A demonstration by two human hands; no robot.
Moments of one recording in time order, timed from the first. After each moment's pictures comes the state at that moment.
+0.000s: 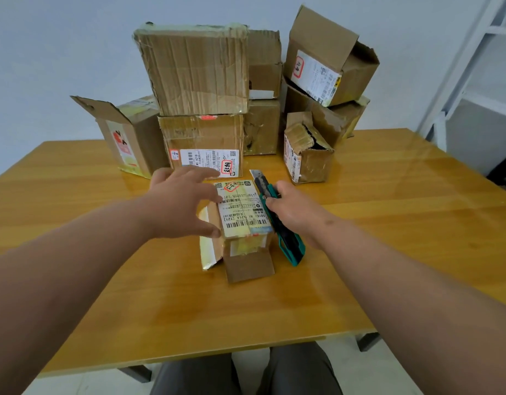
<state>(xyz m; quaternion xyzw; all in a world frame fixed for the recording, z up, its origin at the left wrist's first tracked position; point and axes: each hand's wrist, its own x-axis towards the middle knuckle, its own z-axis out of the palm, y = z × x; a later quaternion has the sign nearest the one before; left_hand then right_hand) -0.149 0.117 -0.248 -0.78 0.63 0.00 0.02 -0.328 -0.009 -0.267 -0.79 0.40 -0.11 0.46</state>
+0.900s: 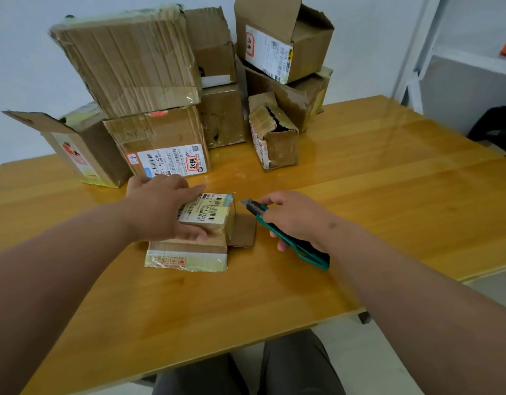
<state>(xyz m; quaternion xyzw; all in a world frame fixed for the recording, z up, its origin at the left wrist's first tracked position) -0.149 0.075 -0.268 -0.77 0.62 0.00 0.15 -0.379 -0.030 -0.289 -0.74 0.45 -0.06 0.50</state>
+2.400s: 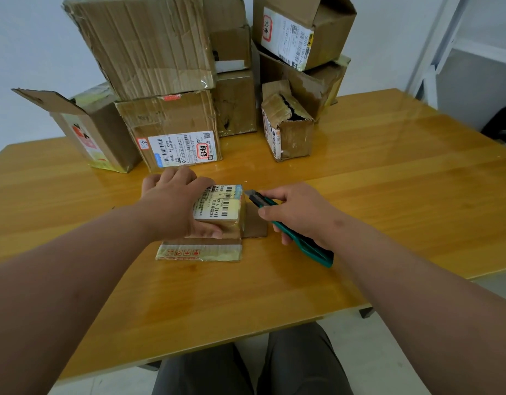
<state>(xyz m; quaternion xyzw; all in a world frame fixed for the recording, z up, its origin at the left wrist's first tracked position) -0.154 0.087 -0.292 -0.79 0.61 0.00 0.05 -0.374 -0.018 -0.294 -0.74 0.40 -0.10 0.52</state>
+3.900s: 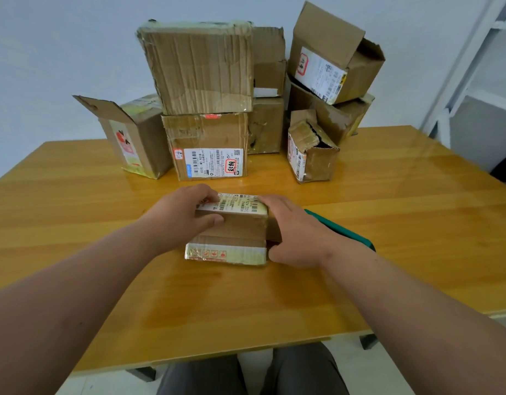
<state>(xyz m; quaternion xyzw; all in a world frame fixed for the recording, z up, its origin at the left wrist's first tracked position) -0.141 0.127 -0.283 -0.80 0.55 0.08 -0.22 -0.344 -0.003 -0.297 -0.93 0.27 -0.03 0.25</state>
